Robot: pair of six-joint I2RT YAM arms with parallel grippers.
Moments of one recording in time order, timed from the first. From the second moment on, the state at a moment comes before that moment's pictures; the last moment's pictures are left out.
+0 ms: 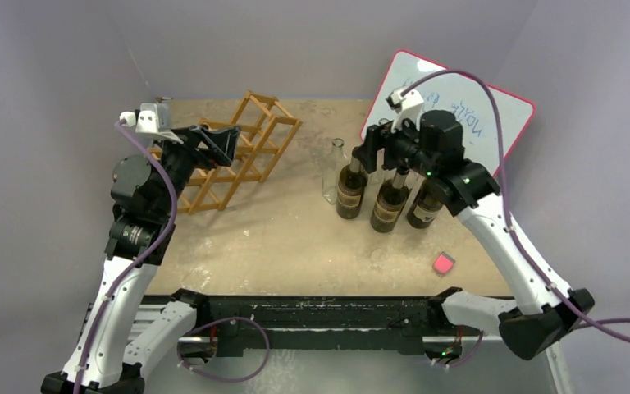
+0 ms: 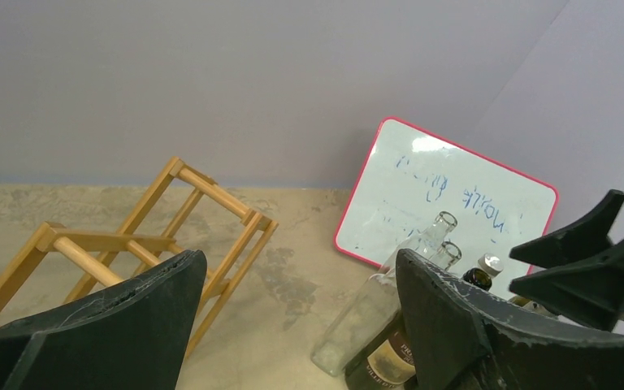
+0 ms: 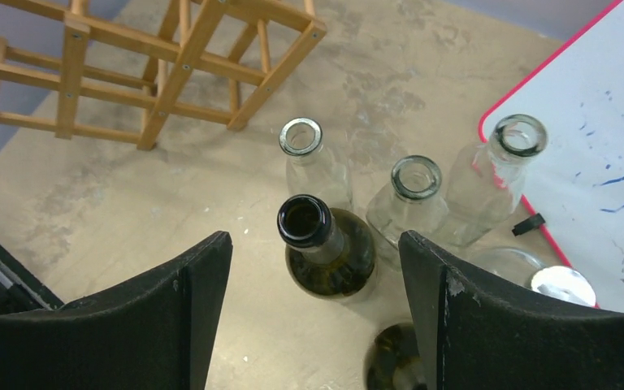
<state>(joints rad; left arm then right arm) -0.24 0.79 1.07 -0.13 0.09 -0.39 0.44 1.14 1.32 -0.51 -0.16 0.12</state>
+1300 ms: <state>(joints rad) -0.28 0.70 0.95 -0.09 -0.02 -0.39 0.64 1.32 1.24 -0.40 0.17 0.11</state>
